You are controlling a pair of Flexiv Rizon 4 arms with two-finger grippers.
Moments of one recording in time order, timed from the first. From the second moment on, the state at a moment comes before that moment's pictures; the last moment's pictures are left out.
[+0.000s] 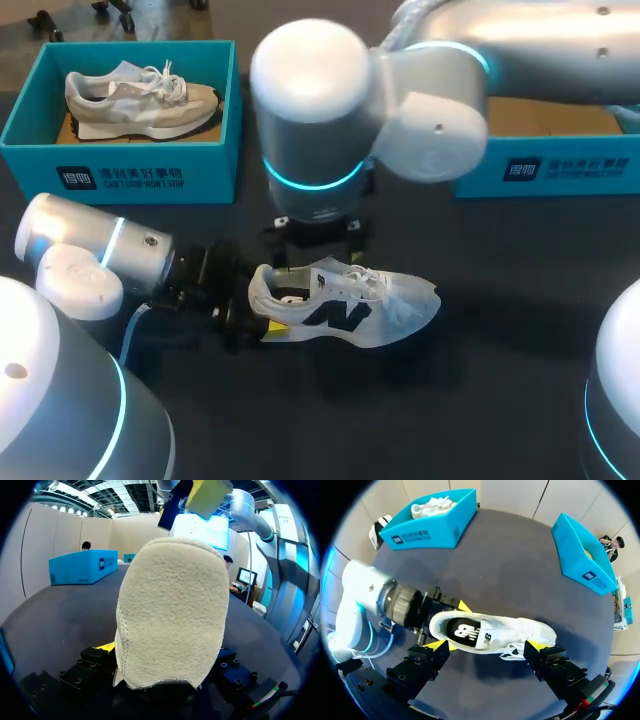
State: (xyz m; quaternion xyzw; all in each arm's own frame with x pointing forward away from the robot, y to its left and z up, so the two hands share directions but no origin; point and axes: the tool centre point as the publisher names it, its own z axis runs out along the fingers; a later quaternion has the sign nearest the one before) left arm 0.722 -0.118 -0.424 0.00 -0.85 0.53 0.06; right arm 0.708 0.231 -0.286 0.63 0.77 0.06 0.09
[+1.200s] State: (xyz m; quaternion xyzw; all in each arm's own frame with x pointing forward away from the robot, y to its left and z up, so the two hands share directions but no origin) left arm 0.722 -0.118 -0.424 0.00 -0.85 0.53 0.06; right arm 0.708 0.225 -0.325 0.68 0.72 -0.03 0.13
